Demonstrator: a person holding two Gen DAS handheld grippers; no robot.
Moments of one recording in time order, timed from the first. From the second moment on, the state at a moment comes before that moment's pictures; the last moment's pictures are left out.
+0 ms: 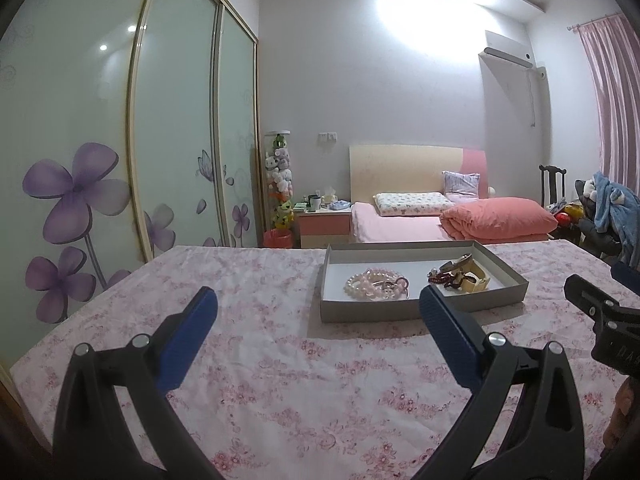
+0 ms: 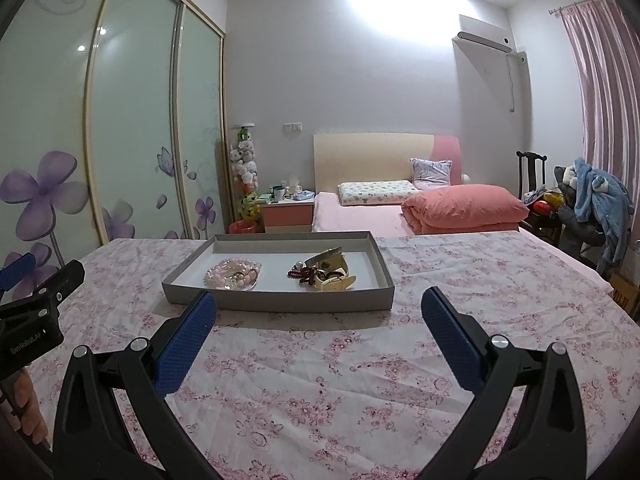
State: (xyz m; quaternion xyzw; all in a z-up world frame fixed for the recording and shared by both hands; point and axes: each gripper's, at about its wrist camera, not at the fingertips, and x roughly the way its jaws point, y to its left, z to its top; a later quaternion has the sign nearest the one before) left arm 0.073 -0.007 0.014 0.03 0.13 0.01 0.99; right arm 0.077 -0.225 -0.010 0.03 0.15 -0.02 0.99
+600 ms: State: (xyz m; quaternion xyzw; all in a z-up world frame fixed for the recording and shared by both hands) left arm 0.075 -0.010 0.012 0.03 0.14 0.00 0.99; right arm 0.077 -0.224 -0.010 0.03 0.15 -0.02 0.99
